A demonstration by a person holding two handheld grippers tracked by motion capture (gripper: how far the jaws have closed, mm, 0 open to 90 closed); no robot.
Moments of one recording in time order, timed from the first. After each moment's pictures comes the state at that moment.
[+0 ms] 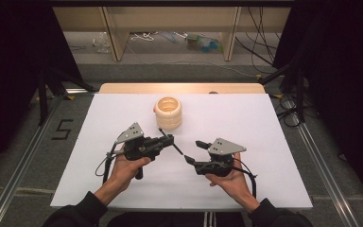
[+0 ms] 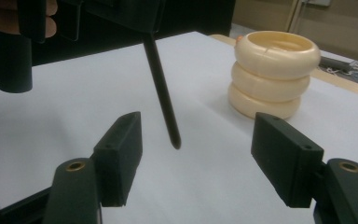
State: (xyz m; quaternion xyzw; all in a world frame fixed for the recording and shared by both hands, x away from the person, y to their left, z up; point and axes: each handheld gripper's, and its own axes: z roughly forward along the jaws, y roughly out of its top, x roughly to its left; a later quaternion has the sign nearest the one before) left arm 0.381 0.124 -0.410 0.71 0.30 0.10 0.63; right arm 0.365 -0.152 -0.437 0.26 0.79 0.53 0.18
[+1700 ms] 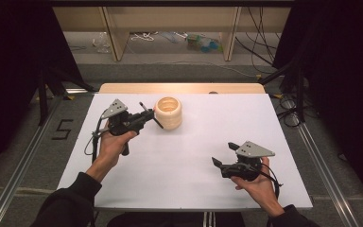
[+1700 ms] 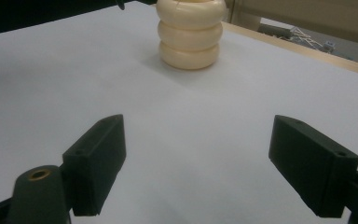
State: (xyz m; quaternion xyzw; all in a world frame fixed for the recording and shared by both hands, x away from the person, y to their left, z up) left arm 0.437 0.166 -0.382 0.69 0.37 0.18 0.60; right arm 0.353 -0.222 -0.440 0.34 0.78 0.48 0.23
